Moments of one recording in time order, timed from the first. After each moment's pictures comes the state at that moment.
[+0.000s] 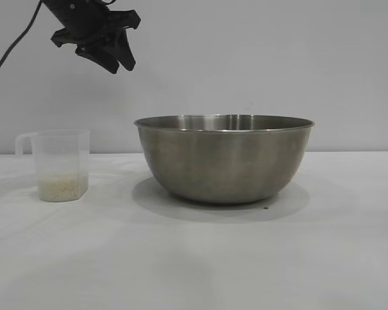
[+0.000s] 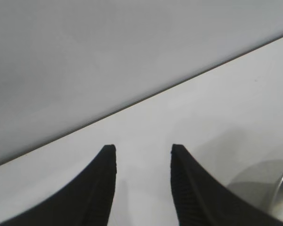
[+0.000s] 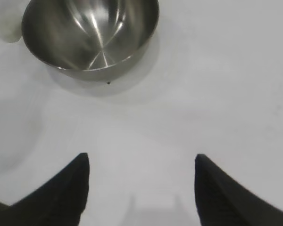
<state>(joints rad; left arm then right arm) -0.20 2.11 -1.73 -0.69 0.44 0.73 0.23 0.33 -0.60 0.15 1.09 -0.20</state>
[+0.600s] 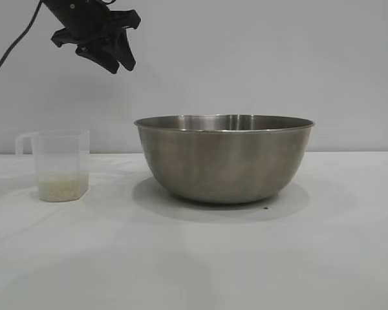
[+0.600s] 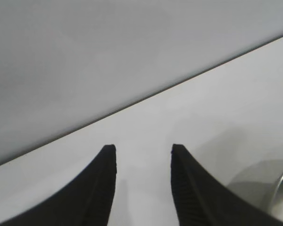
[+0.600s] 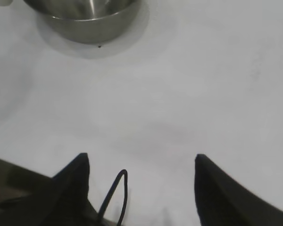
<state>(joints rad) -0.20 2.10 -1.73 -0.69 0.44 0.73 0.23 -0.02 -0.49 0.11 1.14 -0.17</state>
